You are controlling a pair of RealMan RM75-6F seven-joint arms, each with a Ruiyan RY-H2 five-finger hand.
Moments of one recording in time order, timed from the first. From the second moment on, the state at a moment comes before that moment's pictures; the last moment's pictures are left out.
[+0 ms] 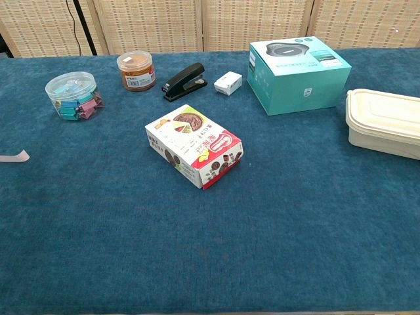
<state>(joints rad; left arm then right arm) -0.33 -1.51 -0.14 -1.17 1.24 1.13 -0.01 0.10 -1.07 0.03 -1.54 -1.65 1.60 0.20</state>
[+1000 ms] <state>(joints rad) -0.38 -1.60 -0.15 -1.05 1.18 1.05 0.07 0.09 -1.06 0.03 -1.53 -1.66 1.60 0.24</state>
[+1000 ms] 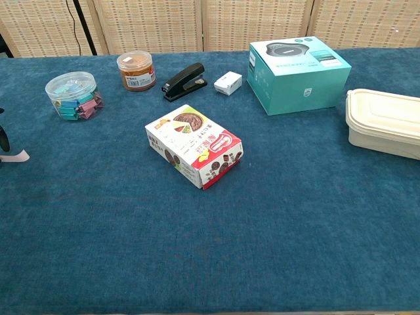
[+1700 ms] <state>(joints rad) -0.37 -1.61 -0.15 -1.05 1.16 1.04 0.10 0.09 -1.06 0.02 -1.54 -1.68 1.59 0.25</state>
